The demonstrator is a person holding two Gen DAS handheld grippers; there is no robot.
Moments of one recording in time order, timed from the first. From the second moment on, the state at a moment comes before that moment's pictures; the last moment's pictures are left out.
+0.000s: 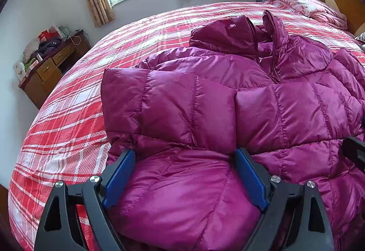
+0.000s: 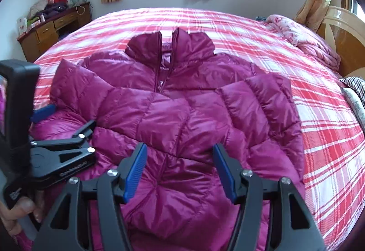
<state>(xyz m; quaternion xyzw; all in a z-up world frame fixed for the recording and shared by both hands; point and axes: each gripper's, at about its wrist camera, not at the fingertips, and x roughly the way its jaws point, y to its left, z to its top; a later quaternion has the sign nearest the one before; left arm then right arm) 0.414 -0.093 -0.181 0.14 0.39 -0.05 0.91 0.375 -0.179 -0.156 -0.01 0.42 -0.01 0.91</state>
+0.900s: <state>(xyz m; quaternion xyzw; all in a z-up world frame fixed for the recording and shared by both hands) 0.415 -0.080 -0.175 0.11 0.40 -0.08 0.91 0.371 -0.165 -0.178 -0.08 0.42 -0.02 0.90</state>
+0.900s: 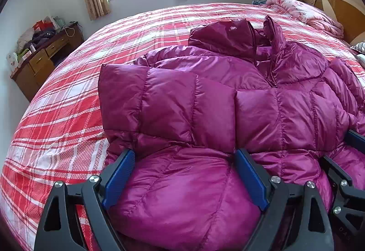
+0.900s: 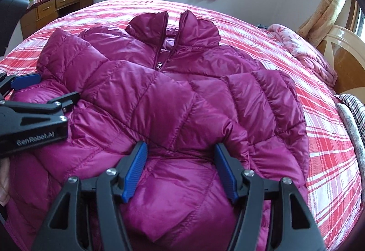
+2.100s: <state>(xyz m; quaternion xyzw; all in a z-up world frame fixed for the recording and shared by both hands) 0.660 -0.147 -0.123 0.06 0.47 -0.07 0.88 0.617 -0.248 -0.119 0.02 0.49 -0.02 0.87</state>
